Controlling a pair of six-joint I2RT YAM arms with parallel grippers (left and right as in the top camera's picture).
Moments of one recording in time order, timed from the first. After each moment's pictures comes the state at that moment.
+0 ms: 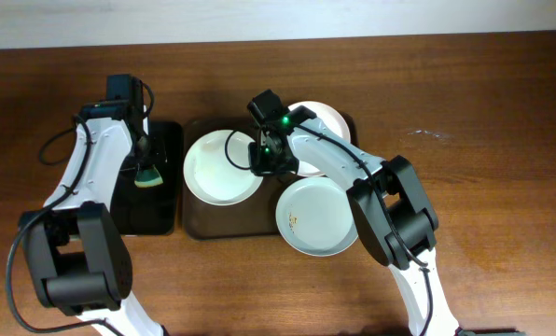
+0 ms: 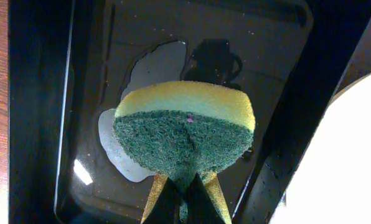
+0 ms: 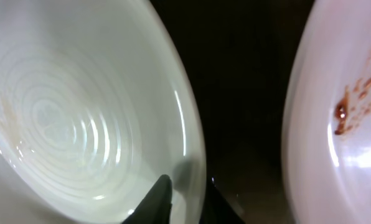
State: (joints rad) left arm 0.07 1.91 1.48 -0.95 -0.15 -0.13; right arm 0.58 2.31 1.79 -0.81 -0.27 0.50
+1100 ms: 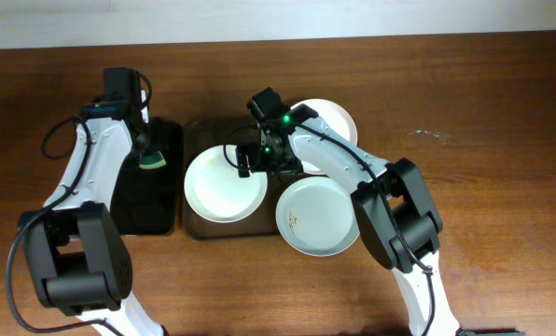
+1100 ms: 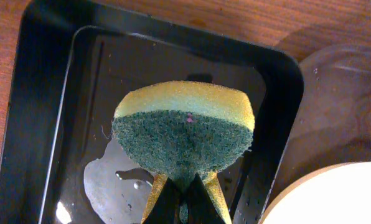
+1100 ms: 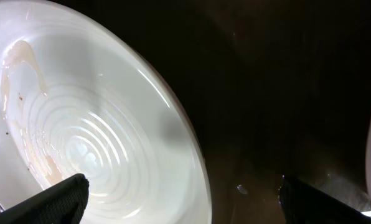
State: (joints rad) left arm 0.07 1.91 1.48 -0.80 -0.10 -0.13; right arm 0.58 2.28 1.79 -0.83 -0.27 0.47
